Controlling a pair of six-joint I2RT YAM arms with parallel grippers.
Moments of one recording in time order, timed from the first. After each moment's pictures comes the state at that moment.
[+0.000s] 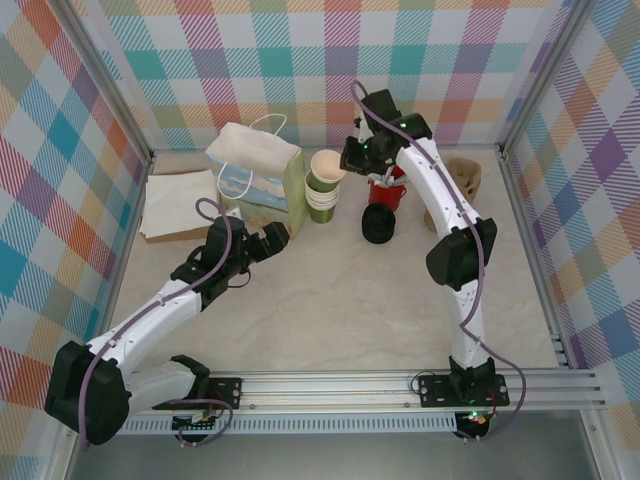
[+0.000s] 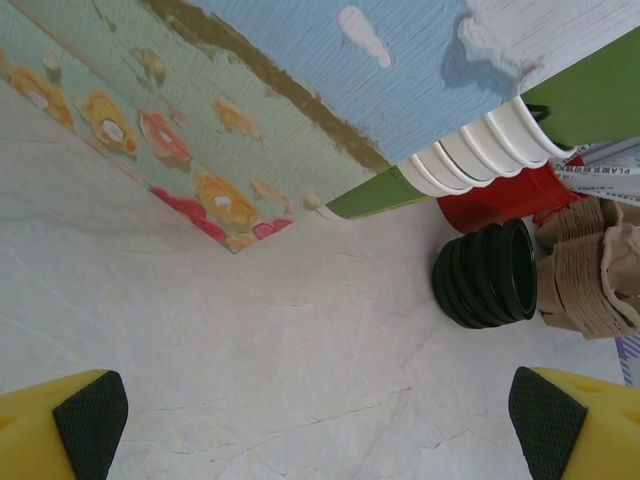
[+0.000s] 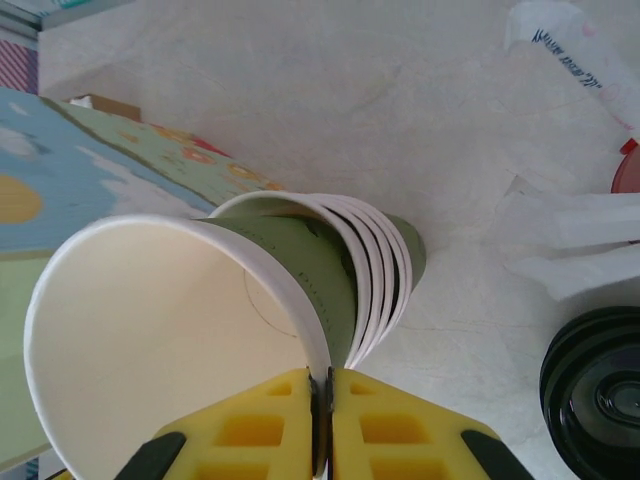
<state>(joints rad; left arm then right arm) -0.46 1.11 0.71 -0.17 -0.01 -0.79 0.43 2.21 2.45 -1.21 -0.27 0.51</state>
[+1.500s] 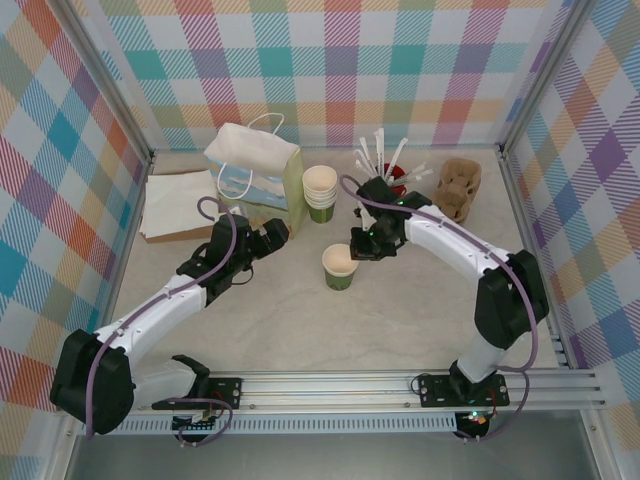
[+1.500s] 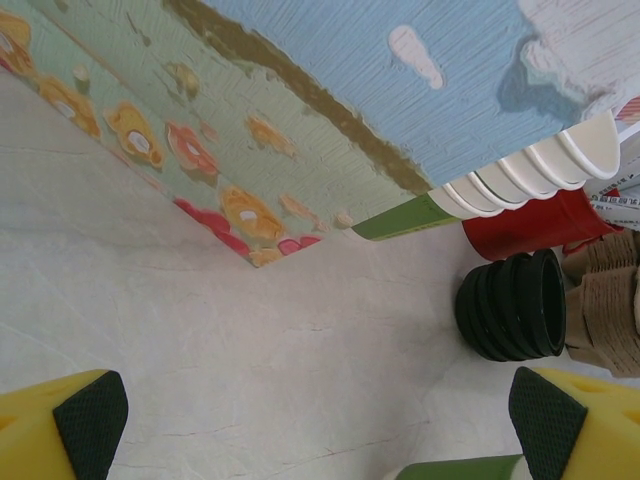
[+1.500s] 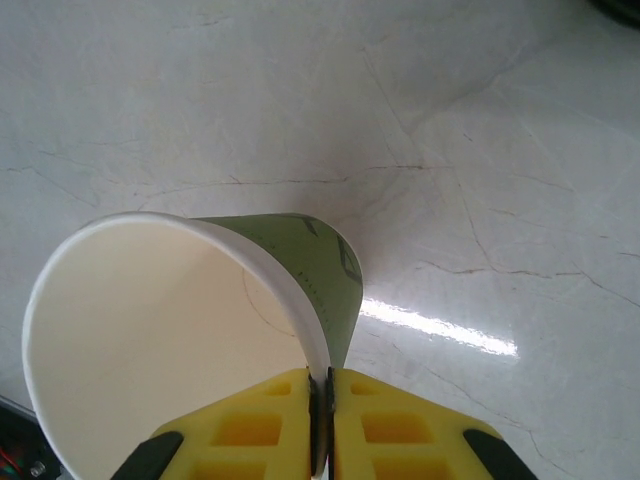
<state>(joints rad) -0.46 1.17 0.72 -0.13 -0.07 -0.82 0.59 1.67 1.35 -0.93 -0.24 0.47</state>
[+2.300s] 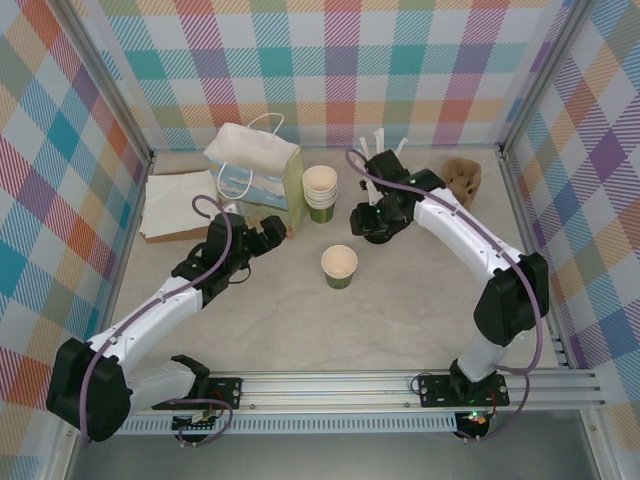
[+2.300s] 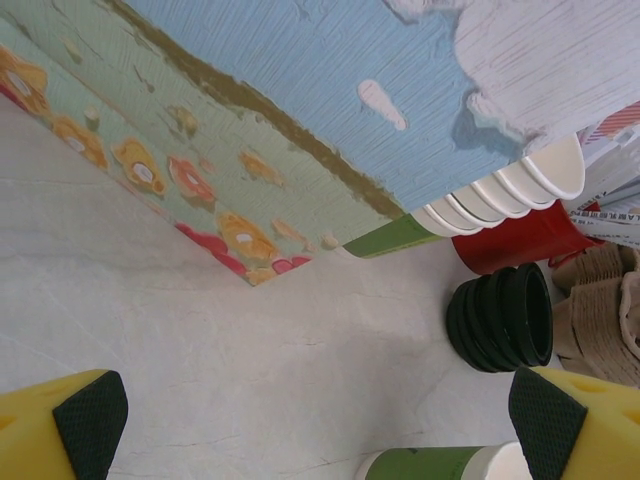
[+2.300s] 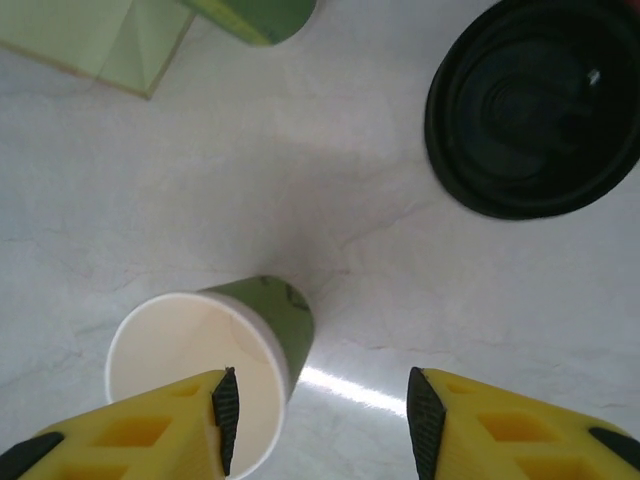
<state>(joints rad) -0.46 1.13 0.74 -0.16 -0.09 -0.80 0.52 1.69 1.58 -1.04 -0.10 0.31</state>
